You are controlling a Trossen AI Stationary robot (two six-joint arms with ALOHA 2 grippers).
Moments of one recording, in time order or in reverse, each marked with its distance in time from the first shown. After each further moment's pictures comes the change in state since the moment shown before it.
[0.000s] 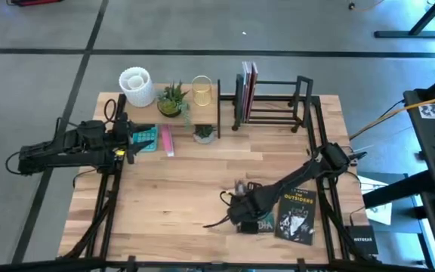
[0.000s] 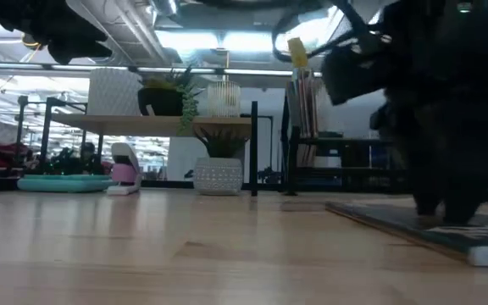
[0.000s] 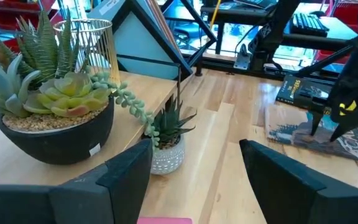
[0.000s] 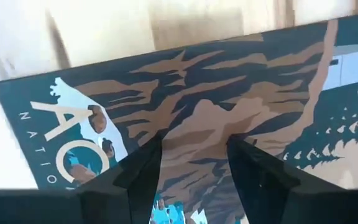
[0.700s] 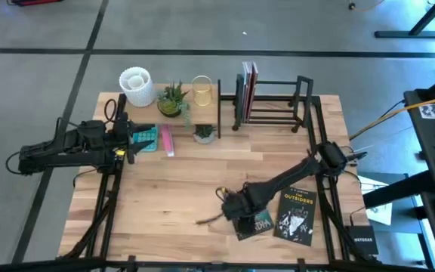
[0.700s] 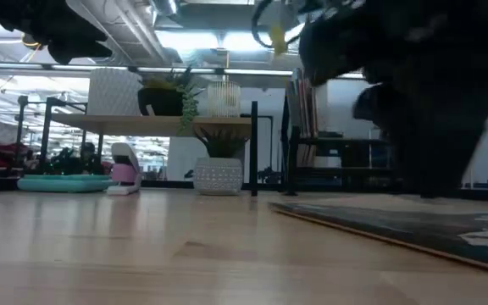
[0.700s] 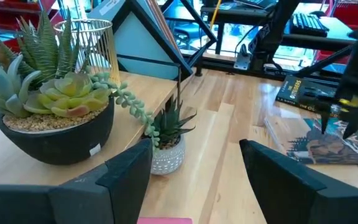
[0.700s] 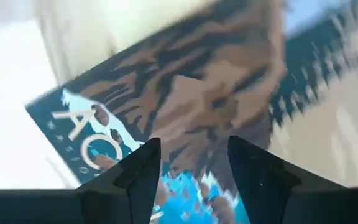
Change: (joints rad) left arm 0.000 0.000 0.000 0.000 0.000 0.001; right arm -0.015 -0.017 0.119 0.029 -0.025 -0.195
